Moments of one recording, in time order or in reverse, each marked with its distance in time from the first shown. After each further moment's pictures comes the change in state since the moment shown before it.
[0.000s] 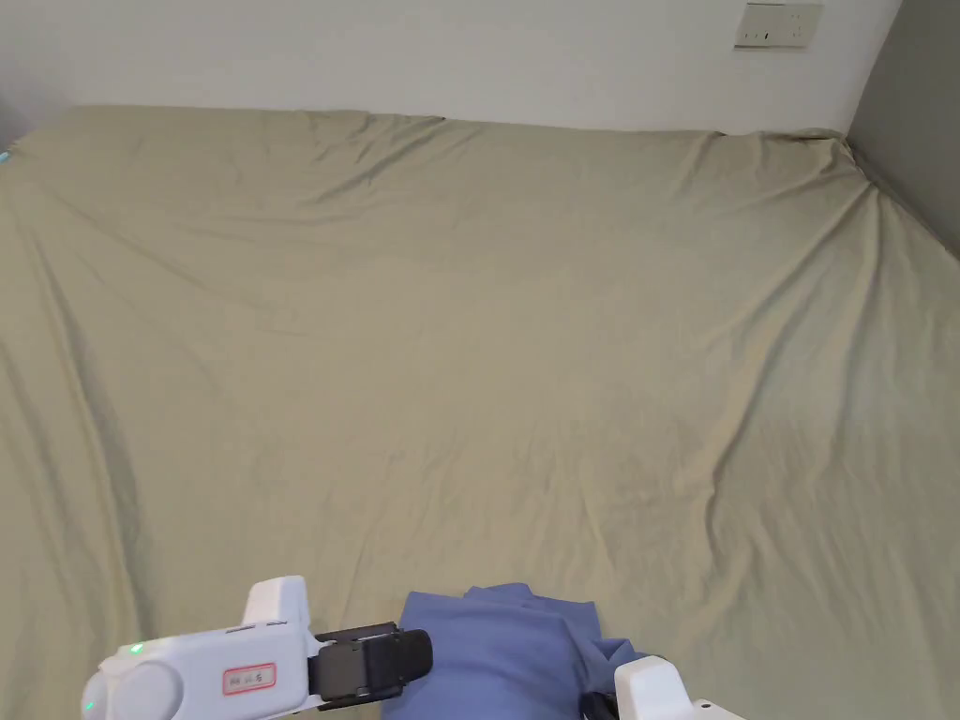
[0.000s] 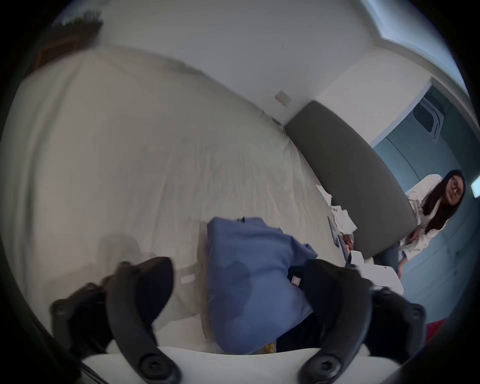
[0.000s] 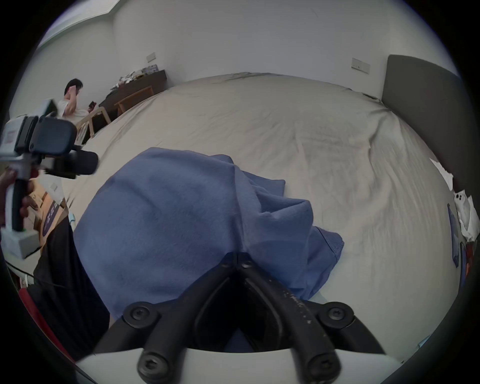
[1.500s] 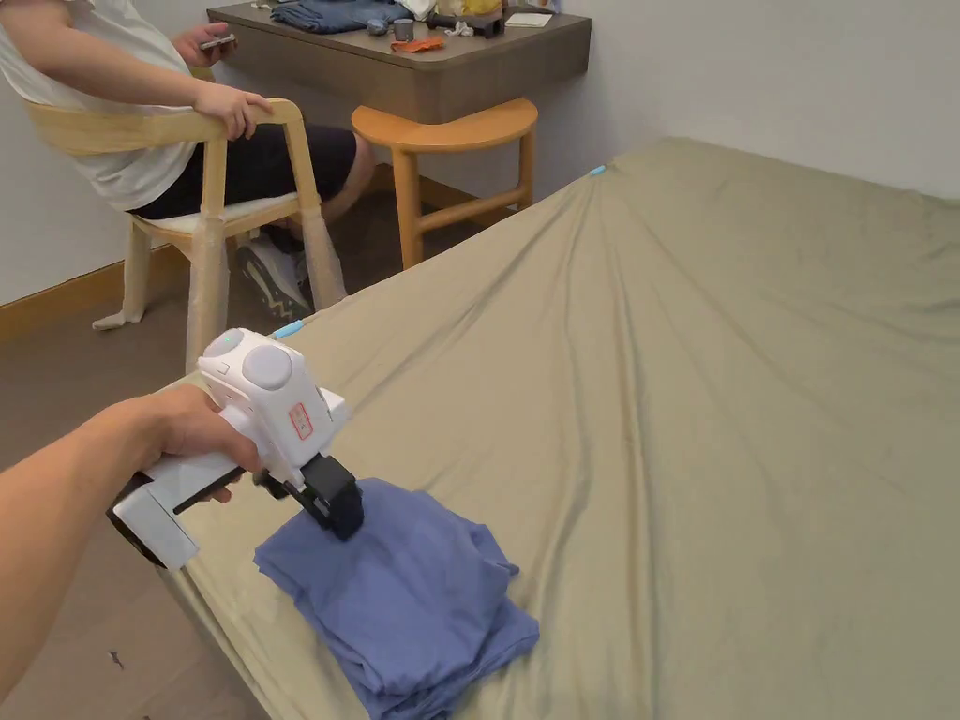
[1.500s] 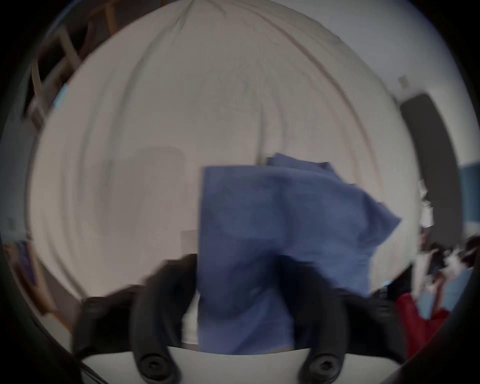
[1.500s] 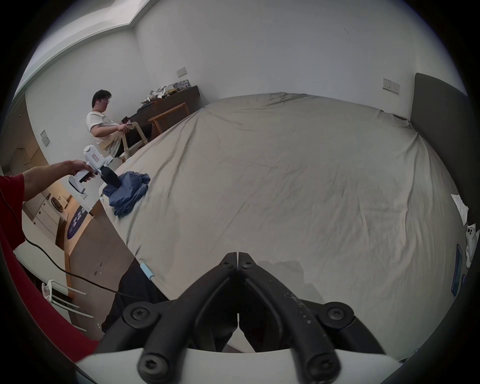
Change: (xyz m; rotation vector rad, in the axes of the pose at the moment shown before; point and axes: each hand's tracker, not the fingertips) left arm -0.337 0.176 0.374 -0.253 0.771 0.029; right arm -0.114 0.110 0.060 0.069 0.164 0.036
